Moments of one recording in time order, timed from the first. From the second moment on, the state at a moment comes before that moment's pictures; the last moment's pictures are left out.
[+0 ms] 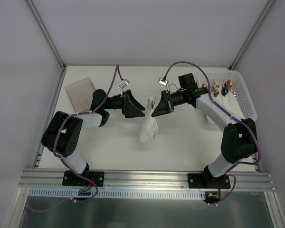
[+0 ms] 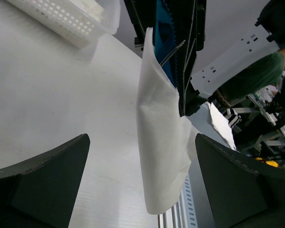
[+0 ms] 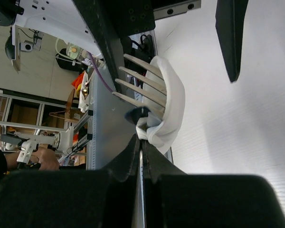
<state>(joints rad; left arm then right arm) -0.35 1.67 0.74 1.13 1.19 -0.92 0.40 1.62 1.25 -0.51 -1.27 0.11</state>
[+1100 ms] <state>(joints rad) -0.44 1.63 0.77 1.15 1.23 -1.04 0.43 1.61 1.29 -0.53 -1.33 0.12</state>
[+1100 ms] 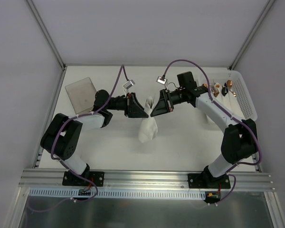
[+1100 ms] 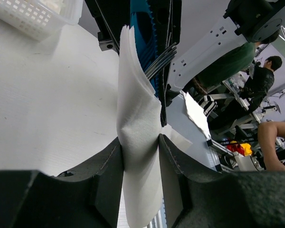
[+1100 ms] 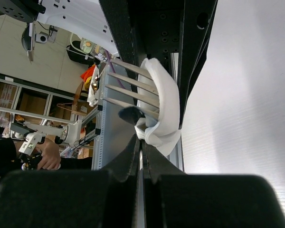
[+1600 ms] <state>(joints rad) -0.46 1.62 0.77 1.15 1.22 -1.05 0.43 1.61 1.29 -0.54 -1.35 0.12</state>
